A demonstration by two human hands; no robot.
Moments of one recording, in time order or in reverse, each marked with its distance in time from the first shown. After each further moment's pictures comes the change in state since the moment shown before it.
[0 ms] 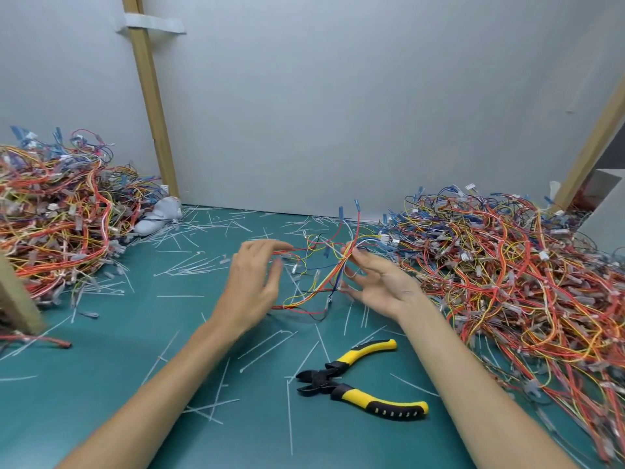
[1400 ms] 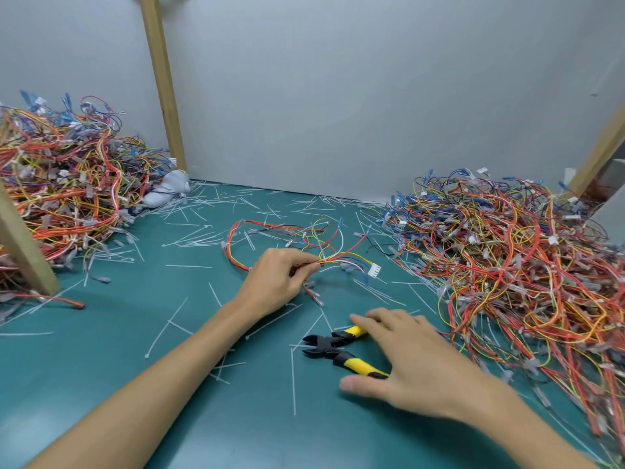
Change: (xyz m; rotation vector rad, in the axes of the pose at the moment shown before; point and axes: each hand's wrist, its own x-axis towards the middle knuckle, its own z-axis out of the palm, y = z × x) left_hand -0.016 0.000 0.024 -0.085 -0.256 -0.042; right_hand -0.135 0.040 0.001 -2.099 -0.108 -0.165
